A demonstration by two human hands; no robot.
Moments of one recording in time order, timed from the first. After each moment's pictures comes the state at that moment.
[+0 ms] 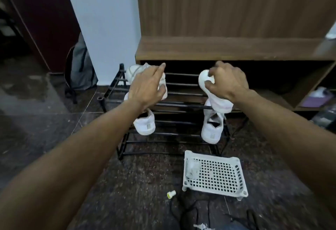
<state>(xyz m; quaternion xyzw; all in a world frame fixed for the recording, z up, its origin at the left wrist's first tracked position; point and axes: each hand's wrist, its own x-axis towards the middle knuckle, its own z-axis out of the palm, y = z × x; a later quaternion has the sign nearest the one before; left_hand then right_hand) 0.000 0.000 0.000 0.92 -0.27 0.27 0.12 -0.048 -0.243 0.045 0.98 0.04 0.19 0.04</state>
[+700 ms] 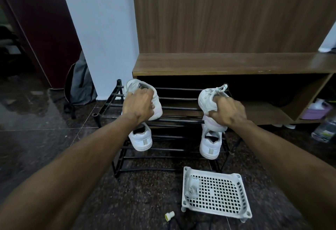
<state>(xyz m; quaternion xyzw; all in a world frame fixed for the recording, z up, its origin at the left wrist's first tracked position) 0.003 -0.005 0.001 0.97 -0.16 0.20 0.01 -0.047 -0.274 -0.001 0.99 -0.06 0.12 -0.03</state>
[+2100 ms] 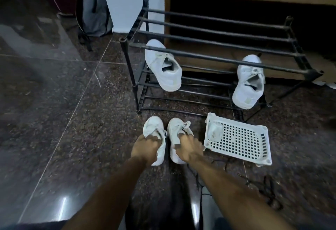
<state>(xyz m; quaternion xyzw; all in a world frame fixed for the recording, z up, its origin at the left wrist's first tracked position) -0.150 0.097 -0.284 0.96 -0.22 -0.14 -0.08 -0.153 -0.071 -0.257 0.97 -0.01 -0.21 -0.12</state>
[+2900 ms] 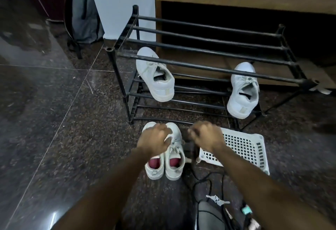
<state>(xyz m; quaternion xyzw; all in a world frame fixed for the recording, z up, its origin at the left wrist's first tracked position) -0.086 0.054 -0.250 0.97 -0.23 -0.07 0.08 -0.092 -0.153 -0.229 0.99 0.05 -0.09 -0.09</state>
